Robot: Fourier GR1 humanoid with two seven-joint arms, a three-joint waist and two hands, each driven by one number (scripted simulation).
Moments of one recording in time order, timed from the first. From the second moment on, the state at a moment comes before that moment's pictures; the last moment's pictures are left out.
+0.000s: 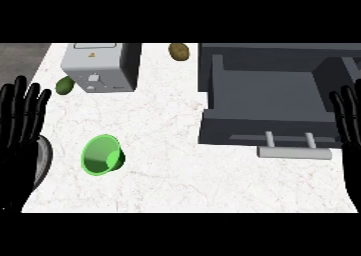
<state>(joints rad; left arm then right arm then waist) -0.01 0.10 0.00 -2.10 -0.03 -0.01 0.01 0.01 -0.11 -0.02 -2.10 0.00 0.02 -0.01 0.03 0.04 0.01</state>
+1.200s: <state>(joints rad) -0.07 0.00 -0.24 -1.96 -0.22 0.67 0.08 -0.05 -0.06 0.03 -2.05 -0.09 0.07 0.10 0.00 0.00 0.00</state>
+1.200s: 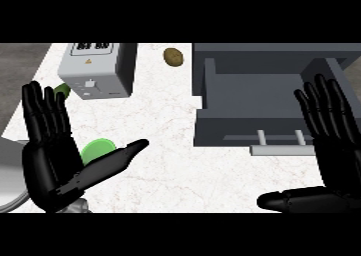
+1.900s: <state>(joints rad) -0.01 0.00 -0.25 -1.89 -0.15 0.74 0.00 -0.07 -0.07 -0.01 -2.06 -0.10 0.08 0.11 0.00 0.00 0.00</state>
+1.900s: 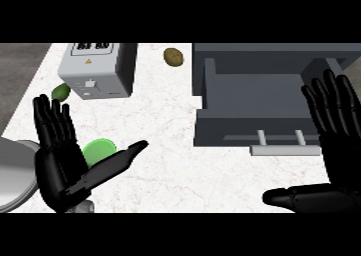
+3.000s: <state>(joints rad) 0.17 0.01 -0.14 -1.64 0.14 0.66 -0.35 -0.12 -0.08 -0.03 -2.06 -0.12 0.09 0.16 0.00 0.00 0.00</state>
